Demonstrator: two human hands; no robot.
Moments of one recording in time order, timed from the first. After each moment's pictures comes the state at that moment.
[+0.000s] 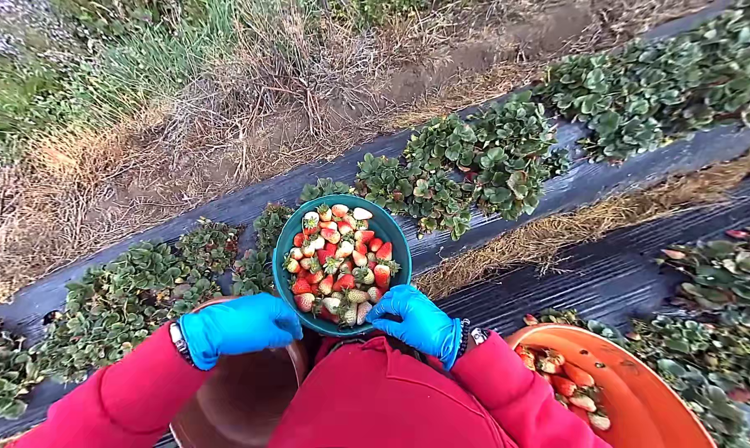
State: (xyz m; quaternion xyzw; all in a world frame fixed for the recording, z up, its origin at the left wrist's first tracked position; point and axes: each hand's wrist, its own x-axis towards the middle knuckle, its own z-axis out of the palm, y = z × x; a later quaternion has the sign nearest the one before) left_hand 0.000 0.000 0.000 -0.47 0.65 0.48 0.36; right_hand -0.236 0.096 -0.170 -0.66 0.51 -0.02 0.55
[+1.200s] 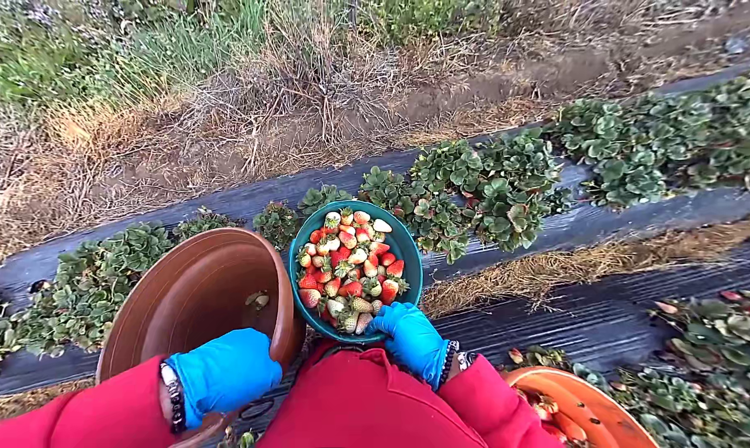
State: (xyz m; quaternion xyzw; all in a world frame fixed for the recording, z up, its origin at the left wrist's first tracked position) left_hand 0.009 0.051 -0.018 -0.56 0.49 0.47 0.47; right_hand -0.245 0.090 -0.166 -0.74 0.46 0.18 0.46
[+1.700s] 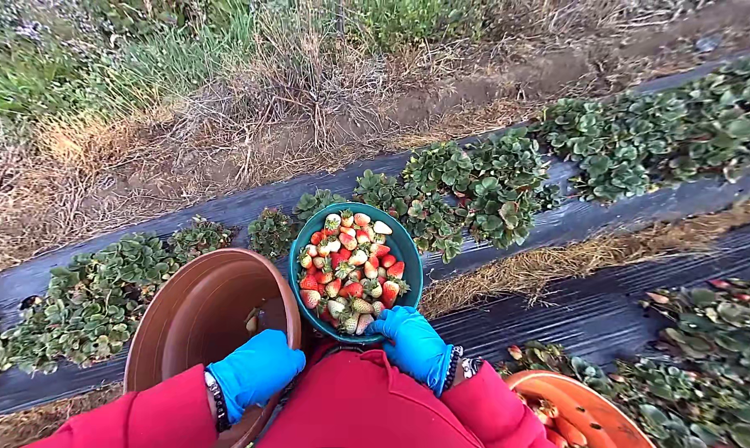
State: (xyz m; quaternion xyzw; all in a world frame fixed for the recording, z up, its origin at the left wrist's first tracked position) left_hand -0.004 0.066 -0.065 -0.64 0.45 0.50 0.37; right_hand -0.248 0.097 -0.163 -0.72 0.49 0.17 0.47
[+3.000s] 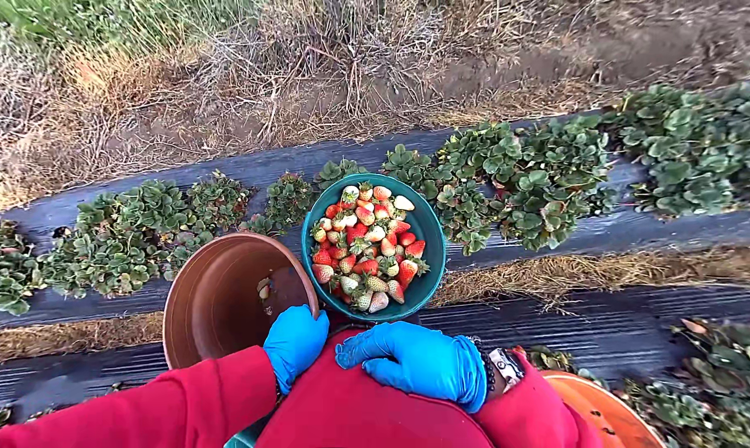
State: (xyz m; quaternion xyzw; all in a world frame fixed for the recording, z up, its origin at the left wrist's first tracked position) left_hand -0.015 0.088 -0.120 -0.71 0.43 0.50 0.26; right_hand -0.220 0.069 -0.106 -0.67 0.25 0.11 0.69
